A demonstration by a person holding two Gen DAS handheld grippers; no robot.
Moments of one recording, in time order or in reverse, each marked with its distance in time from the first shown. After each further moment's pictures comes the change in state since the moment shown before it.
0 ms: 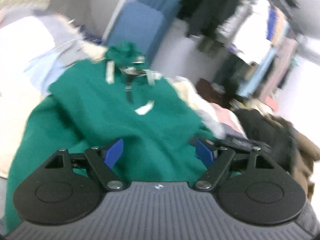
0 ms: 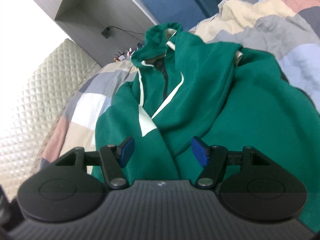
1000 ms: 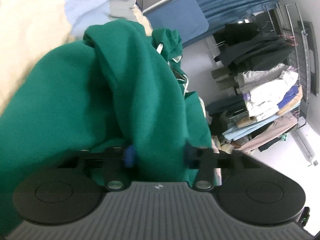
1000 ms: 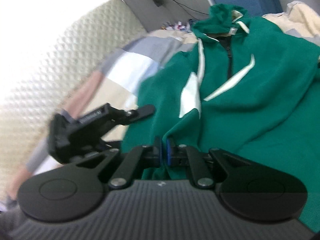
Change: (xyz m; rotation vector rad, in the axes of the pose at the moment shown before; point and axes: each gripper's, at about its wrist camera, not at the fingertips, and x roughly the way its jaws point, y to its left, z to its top) left arm 0.114 0.147 0.008 -0.517 0.039 -0.151; right arm 0.033 0.072 -0.036 -0.278 0.139 0.138
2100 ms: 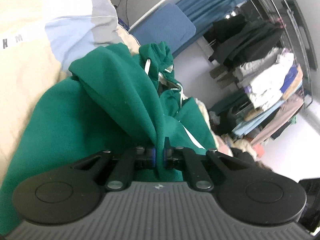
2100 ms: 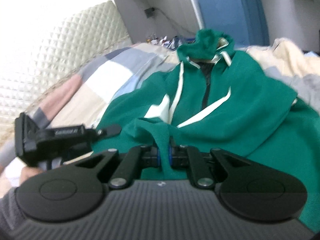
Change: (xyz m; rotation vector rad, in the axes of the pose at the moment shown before) left arm -0.020 -0.028 -0.003 0.203 -0.078 0.045; right arm -0.015 0.006 0.026 -0.130 -0.079 -0.166
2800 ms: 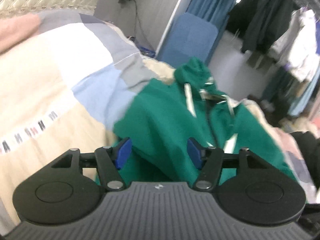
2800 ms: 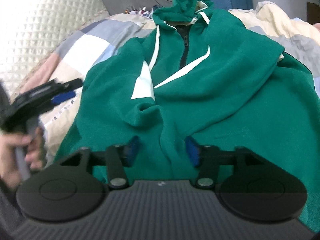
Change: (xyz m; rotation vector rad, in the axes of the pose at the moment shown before) left arm 0.003 -0.009 0.047 0.309 -0.082 0.356; right arm 0.021 -0.022 -0.025 0.074 0.188 -0.072
